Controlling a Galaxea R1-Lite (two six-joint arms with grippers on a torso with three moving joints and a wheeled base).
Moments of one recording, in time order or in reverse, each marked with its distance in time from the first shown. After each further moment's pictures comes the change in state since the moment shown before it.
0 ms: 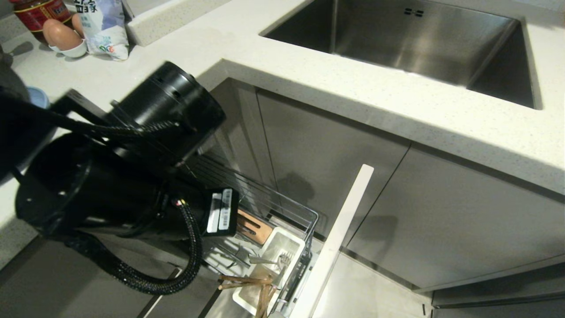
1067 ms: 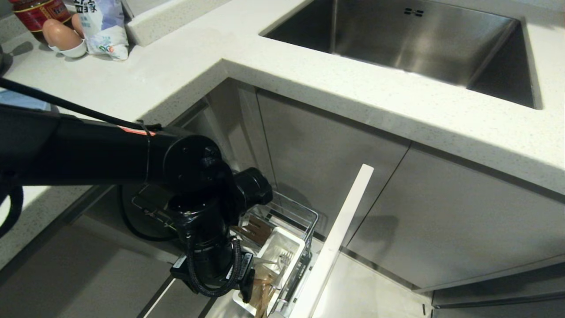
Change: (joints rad) left arm 0.196 0.359 -0.009 0.240 -0.307 0.203; right arm 0.000 0.000 0.000 0.000 0.000 0.000
